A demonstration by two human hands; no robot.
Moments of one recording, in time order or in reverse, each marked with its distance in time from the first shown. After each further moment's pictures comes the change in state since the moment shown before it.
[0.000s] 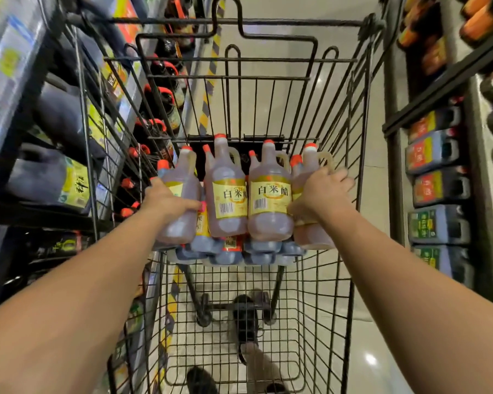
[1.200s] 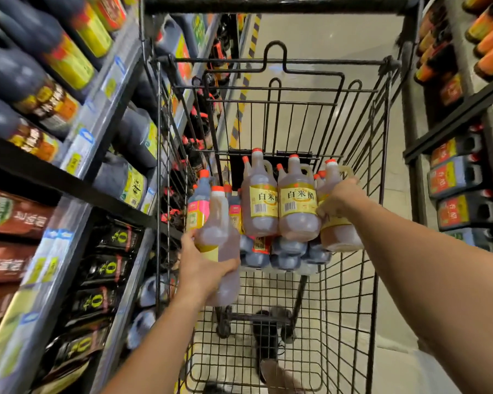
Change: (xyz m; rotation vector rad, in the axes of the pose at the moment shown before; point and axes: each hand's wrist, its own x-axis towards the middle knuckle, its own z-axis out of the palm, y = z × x) left_hand -0.140 -0.090 0.025 -0.552 0.114 0.187; right_hand -0.021 -0.008 -0.019 -0.018 -0.228 -0.012
